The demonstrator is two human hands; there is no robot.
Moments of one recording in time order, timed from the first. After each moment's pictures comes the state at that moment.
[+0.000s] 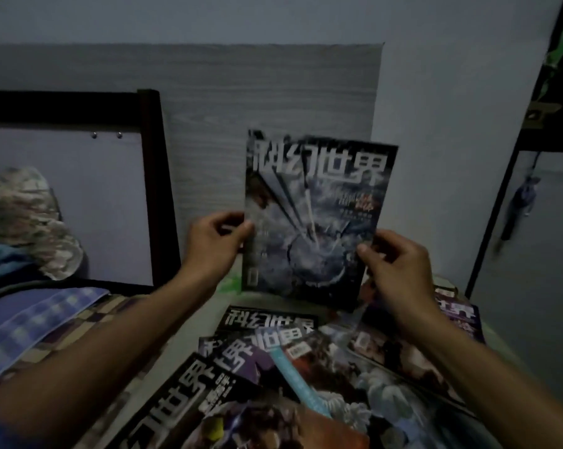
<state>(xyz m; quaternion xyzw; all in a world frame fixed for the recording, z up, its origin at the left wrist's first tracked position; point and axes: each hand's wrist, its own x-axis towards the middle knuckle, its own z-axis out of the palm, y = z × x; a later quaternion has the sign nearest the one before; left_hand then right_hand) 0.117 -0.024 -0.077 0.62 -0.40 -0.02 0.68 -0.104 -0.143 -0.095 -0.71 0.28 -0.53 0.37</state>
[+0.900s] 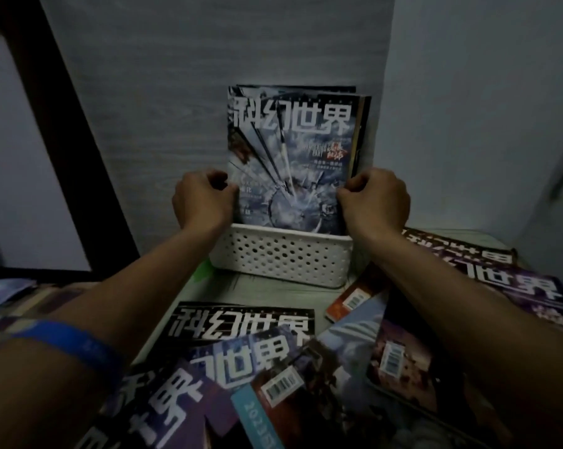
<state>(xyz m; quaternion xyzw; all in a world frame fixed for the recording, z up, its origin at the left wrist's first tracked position) 0.218 -0.209 -0.156 0.78 -0.30 0.12 0.54 0.016 -0.314 -0.153 -0.71 0.46 -0.51 0.14</state>
